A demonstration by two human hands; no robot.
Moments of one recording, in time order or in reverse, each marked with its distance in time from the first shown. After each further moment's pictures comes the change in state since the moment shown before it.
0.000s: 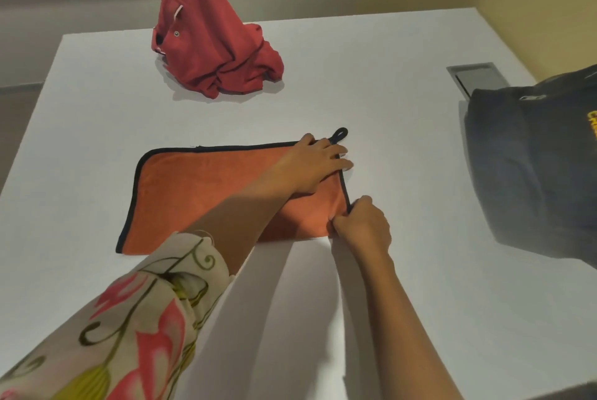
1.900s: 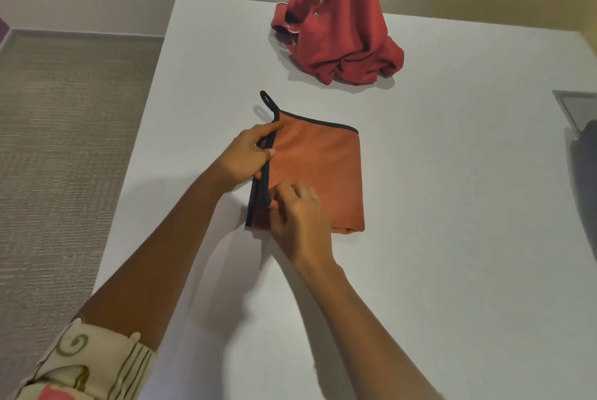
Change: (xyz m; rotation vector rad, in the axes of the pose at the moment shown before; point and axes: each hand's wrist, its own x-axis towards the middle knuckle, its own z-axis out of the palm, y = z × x) left_hand -0.277 -0.141 0.022 -1.536 0.250 -0.917; right_hand -0.150 -0.181 0.174 0.018 0.223 -0.900
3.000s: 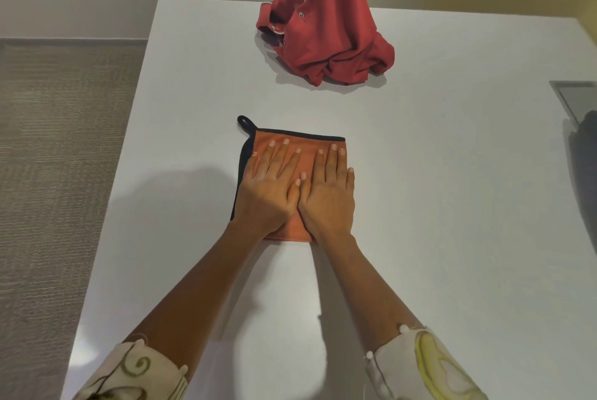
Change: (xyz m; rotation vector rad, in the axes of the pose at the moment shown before) left_hand 0.010 -0.066 0.071 1.077 0.420 0.667; right_hand 0.049 0.088 0.024 -0.339 -0.096 0.240
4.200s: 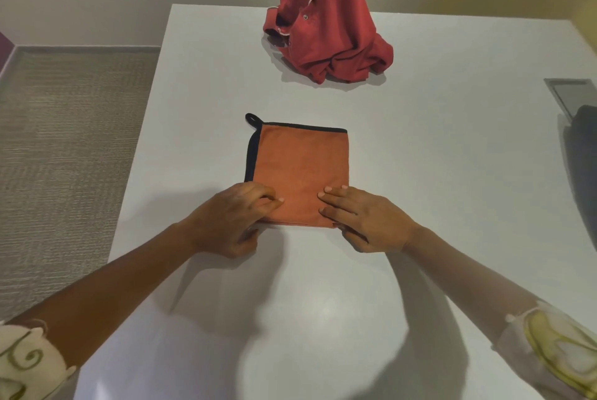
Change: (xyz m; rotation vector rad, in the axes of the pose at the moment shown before) left_hand -0.056 -0.051 -0.073 -0.162 -0.310 0.494; right_hand -0.025 0.103 -0.047 -0.055 -0.060 -1.126
